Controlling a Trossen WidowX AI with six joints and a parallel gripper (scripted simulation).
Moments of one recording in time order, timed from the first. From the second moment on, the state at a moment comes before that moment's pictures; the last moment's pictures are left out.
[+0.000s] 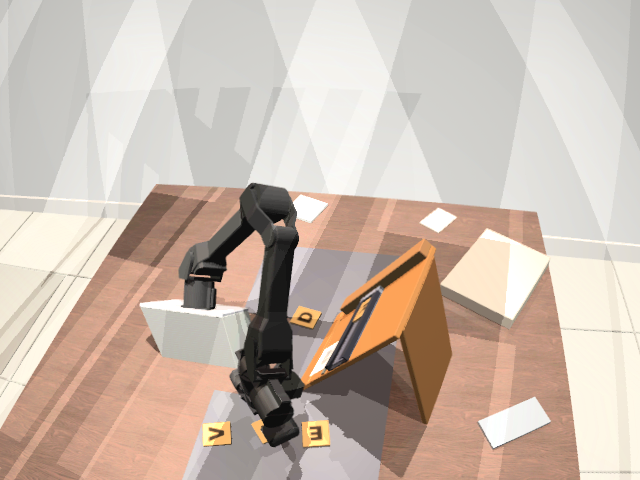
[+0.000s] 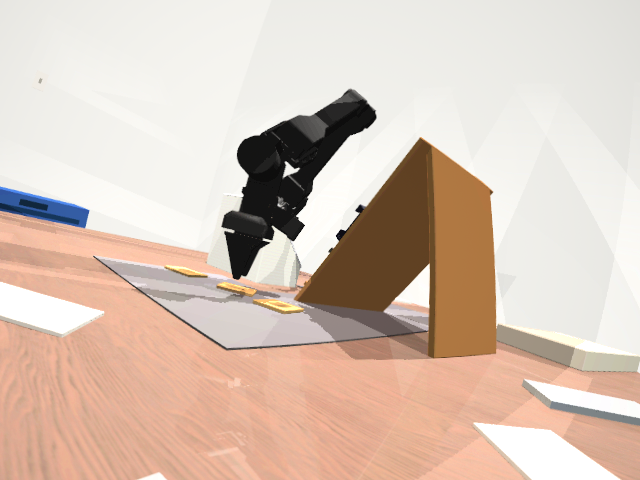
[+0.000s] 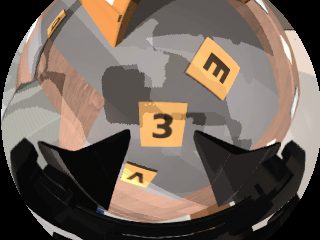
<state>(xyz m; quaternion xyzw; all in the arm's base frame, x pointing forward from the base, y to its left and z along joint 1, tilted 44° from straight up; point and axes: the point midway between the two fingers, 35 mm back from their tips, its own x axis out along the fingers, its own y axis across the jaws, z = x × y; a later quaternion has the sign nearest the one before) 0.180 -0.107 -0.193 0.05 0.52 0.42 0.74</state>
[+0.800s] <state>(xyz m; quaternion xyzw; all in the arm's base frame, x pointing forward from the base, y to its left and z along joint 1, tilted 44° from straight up) 0.182 -0.094 -0.207 0.05 0.52 0.42 0.74</state>
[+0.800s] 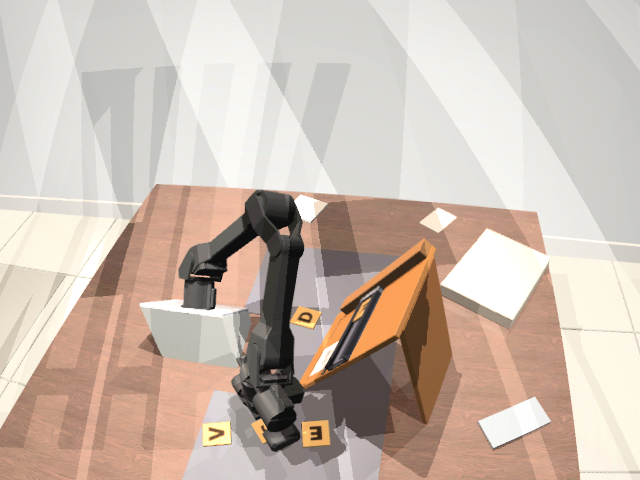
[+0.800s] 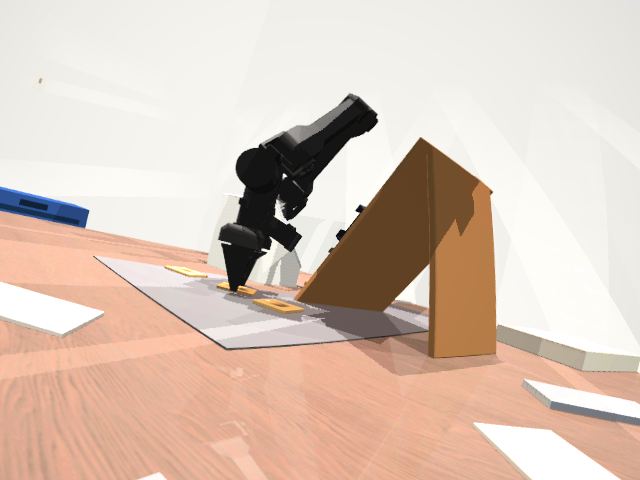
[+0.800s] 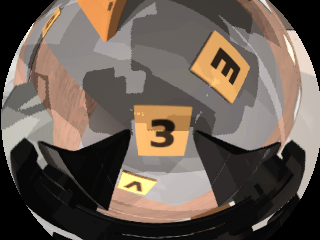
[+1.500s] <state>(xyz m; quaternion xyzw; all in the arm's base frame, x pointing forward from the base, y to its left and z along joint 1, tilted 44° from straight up) 0.182 -0.092 -0.209 0.05 0.52 0.42 0.74</state>
